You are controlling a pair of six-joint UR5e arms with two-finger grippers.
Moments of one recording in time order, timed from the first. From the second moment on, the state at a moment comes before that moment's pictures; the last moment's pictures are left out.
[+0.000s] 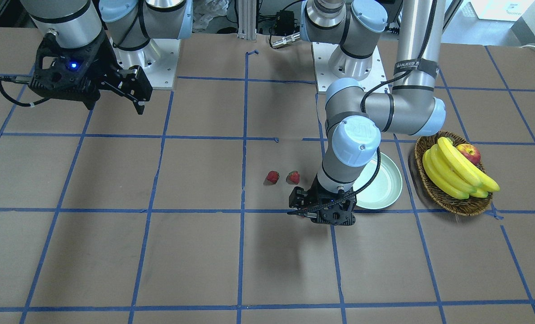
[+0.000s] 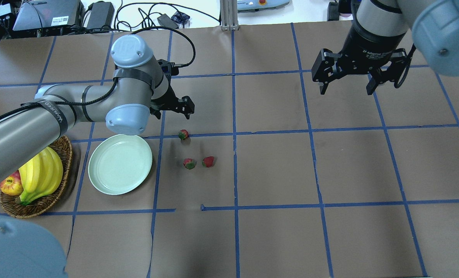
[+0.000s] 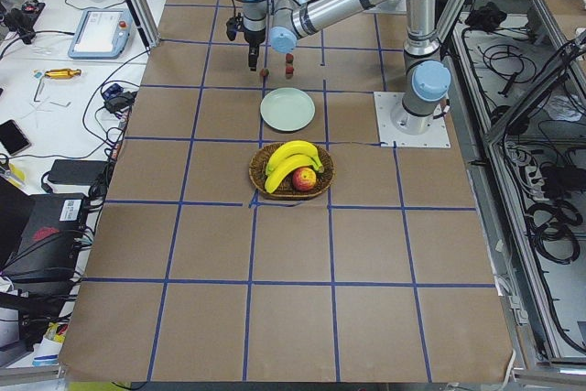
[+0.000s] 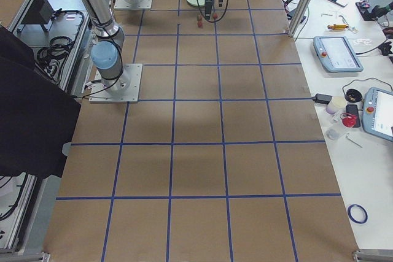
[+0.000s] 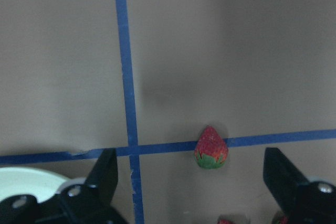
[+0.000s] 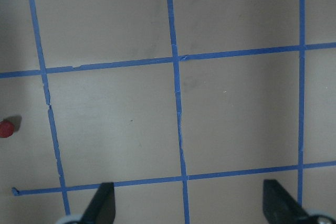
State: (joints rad) left arm -1.66 -1.99 -1.81 -0.86 1.54 -0.03; right arm 1.59 -1.58 1.57 -1.54 -1.59 0.10
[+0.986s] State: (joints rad) left arm -1.70 -2.05 -1.83 -0.87 1.54 -0.04; right arm 1.59 -1.58 1.57 -1.54 -1.59 0.10
